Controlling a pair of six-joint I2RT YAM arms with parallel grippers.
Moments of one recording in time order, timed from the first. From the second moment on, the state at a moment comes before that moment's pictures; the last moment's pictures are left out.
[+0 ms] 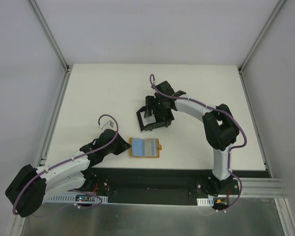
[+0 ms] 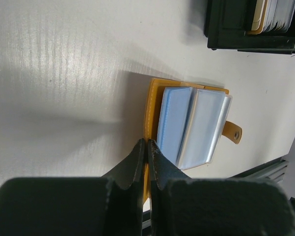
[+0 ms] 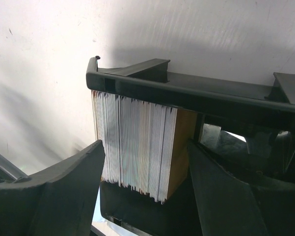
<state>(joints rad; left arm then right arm) -0.70 0.91 0.26 -0.08 -0.05 -1.13 0.63 1.98 1.46 -0.45 -0.26 0.47</state>
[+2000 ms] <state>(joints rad) -0.69 0.98 0.26 -0.05 -0.01 -1.10 0.59 1.94 1.46 -0.46 -0.33 0.47</state>
